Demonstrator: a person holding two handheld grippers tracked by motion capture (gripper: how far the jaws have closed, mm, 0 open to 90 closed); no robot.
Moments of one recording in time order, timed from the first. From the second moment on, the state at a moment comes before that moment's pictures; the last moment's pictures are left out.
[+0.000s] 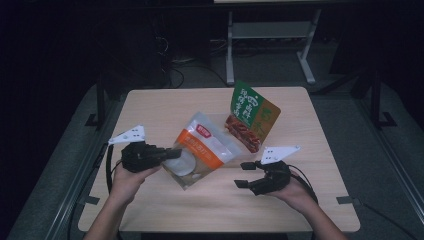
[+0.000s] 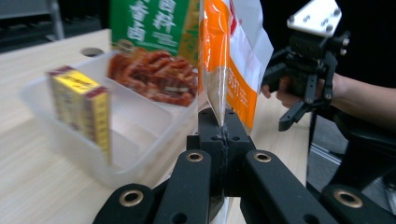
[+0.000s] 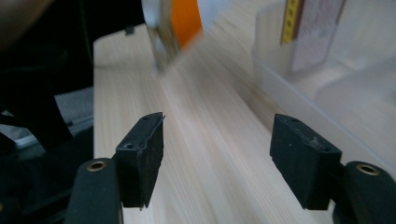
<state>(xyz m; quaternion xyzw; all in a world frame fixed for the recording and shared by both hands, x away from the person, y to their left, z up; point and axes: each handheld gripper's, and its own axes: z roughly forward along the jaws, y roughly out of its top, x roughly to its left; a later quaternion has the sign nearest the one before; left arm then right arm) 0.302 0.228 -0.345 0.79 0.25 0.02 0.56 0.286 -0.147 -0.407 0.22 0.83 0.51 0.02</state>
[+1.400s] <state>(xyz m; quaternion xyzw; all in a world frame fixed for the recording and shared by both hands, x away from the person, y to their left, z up) 0.300 0.171 -0.392 0.83 0.20 -0.01 0.52 0.284 -0.147 -0.382 0.17 0.81 0.56 -0.01</state>
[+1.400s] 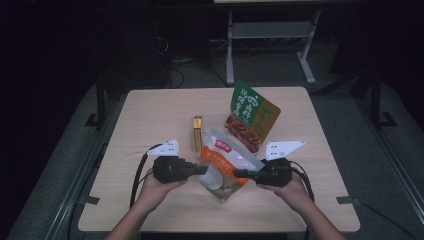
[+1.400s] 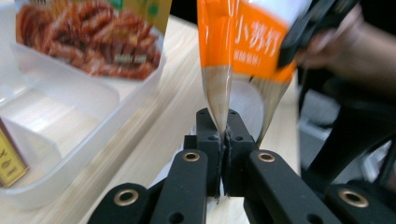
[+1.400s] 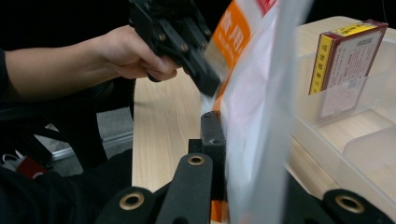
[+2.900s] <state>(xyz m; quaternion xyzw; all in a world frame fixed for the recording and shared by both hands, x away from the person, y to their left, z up) 0.279 0.217 -0.427 0.88 0.23 0.06 0.40 0.305 -0.160 -0.321 0.22 0.79 0.57 0.07</state>
